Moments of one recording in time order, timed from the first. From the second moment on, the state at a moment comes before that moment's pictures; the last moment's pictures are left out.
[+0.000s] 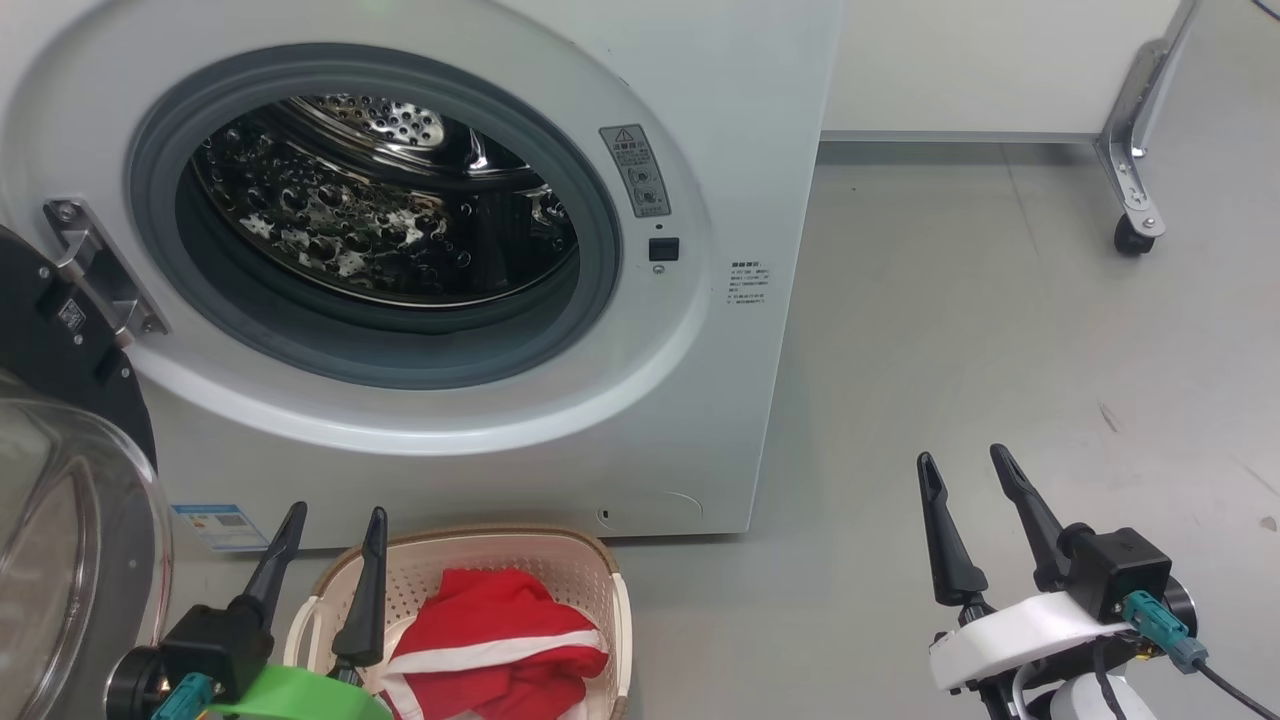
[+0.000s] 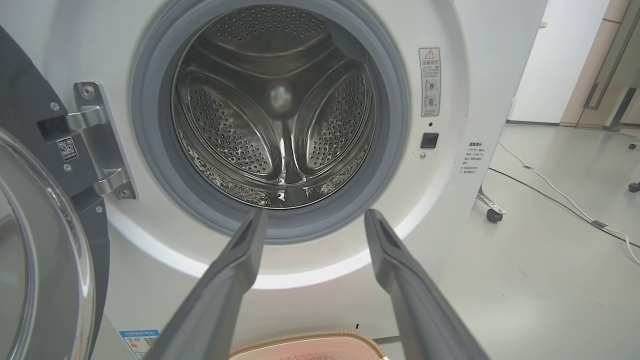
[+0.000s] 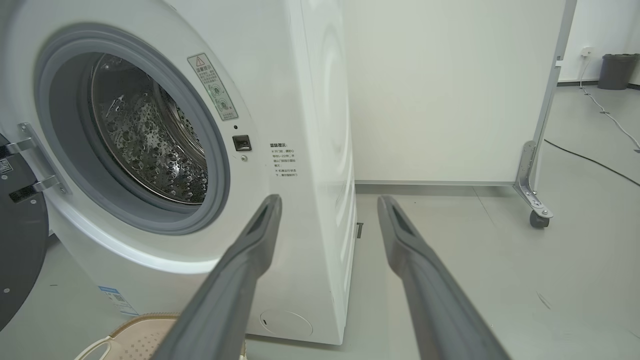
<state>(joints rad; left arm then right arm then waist) 0.02 0.05 -0.08 0.19 -0.26 -0.12 -0.26 0.01 -0.07 0.20 0.16 0.31 0.06 -0.25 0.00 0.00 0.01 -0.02</state>
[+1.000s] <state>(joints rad) 0.02 0.05 -0.09 0.18 -0.25 -0.12 -0.26 0.01 -0.06 0.20 0.16 0.31 0.07 -0.25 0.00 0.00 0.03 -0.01</state>
